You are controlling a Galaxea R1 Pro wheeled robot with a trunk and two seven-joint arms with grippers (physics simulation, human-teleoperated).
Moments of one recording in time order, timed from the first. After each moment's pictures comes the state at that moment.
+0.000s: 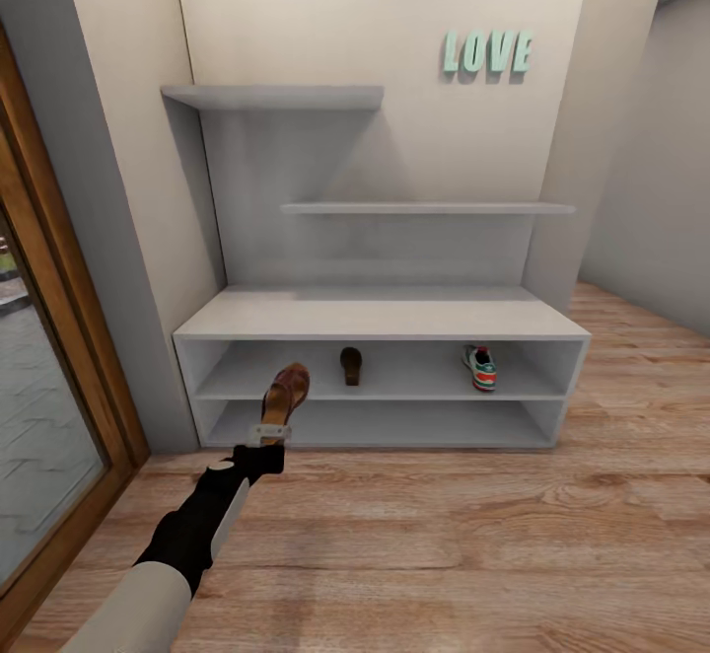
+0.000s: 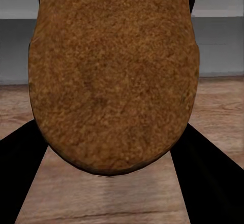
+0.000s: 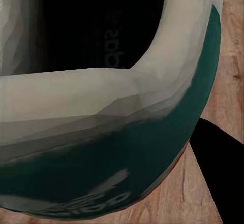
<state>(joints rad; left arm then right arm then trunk) -0.61 -0.04 -0.05 -0.79 0.02 0.35 -0.04 -0.58 -0.48 -1.23 -1.48 0.19 0.72 0.10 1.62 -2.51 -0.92</state>
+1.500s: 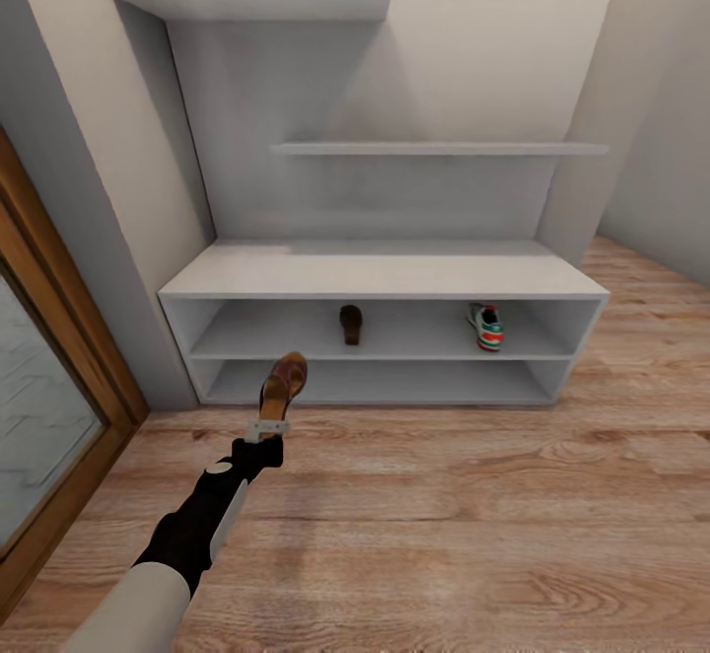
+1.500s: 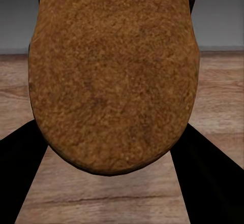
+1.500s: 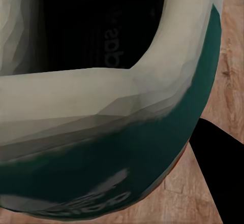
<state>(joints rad) -0.61 -0.04 -0.04 -0.78 0.02 0.24 -0.04 -0.58 -0.47 -1.22 -1.48 0.19 0.72 0.10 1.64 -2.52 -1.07</state>
